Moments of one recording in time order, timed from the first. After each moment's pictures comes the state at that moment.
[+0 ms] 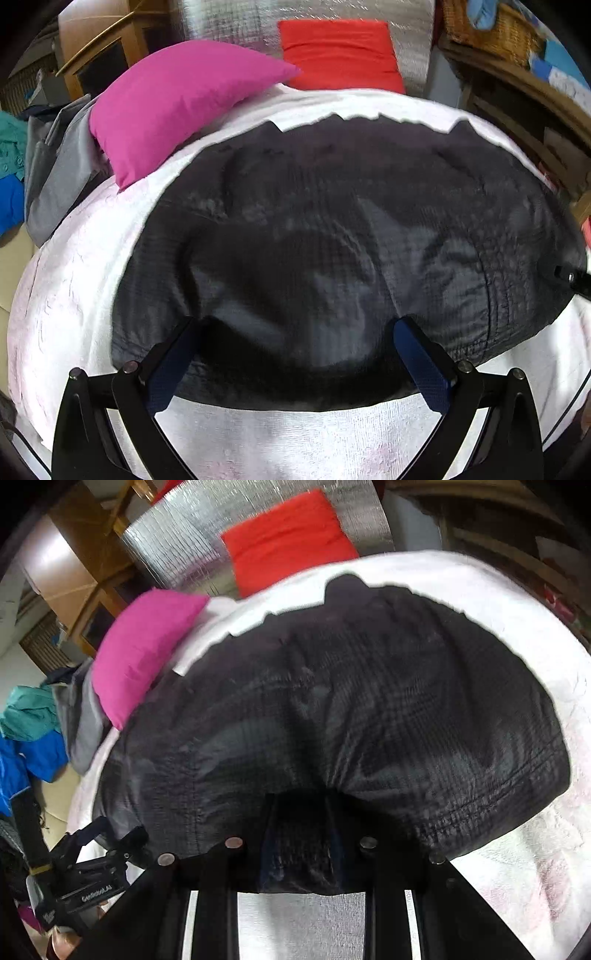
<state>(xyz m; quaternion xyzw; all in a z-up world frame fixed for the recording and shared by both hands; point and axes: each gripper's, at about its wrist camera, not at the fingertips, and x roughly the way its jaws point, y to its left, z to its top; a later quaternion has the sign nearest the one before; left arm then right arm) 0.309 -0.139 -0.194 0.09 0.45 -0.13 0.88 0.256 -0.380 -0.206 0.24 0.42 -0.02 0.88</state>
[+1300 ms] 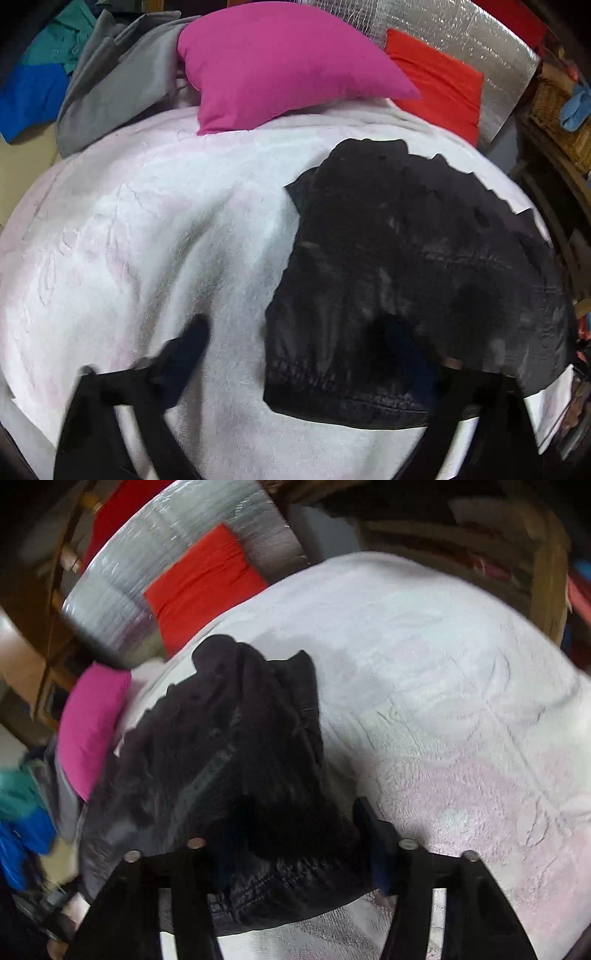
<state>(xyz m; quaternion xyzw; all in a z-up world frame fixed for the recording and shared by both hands) 0.366 -0.017 -0.199 -0.06 0.49 -0.09 0.86 0.225 -0.515 -0.218 0.30 0.39 -0.12 0.86</state>
